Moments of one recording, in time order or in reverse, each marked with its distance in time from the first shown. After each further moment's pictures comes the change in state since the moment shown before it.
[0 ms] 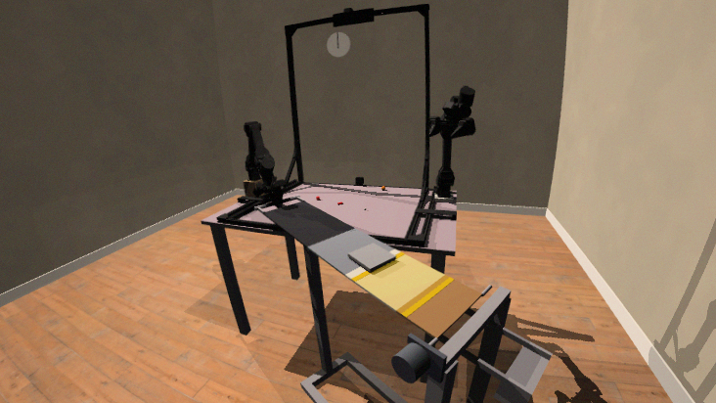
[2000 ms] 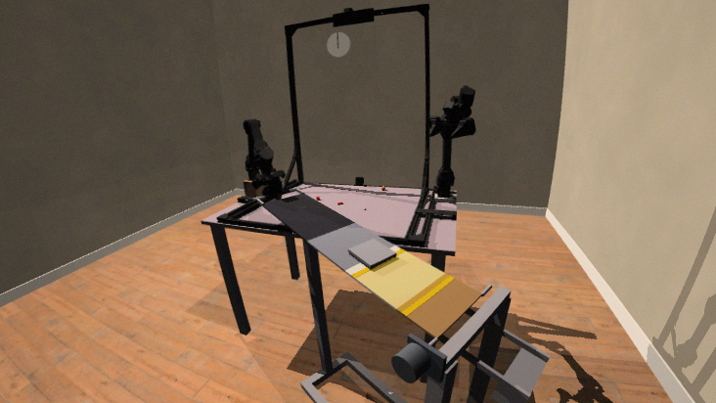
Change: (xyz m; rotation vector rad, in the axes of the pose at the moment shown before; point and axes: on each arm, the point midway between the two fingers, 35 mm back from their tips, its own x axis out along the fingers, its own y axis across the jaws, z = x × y) left arm 0.000 0.001 0.000 -0.001 0.000 0.002; right arm -0.030 0.026 0.000 -0.001 -0.002 0.040
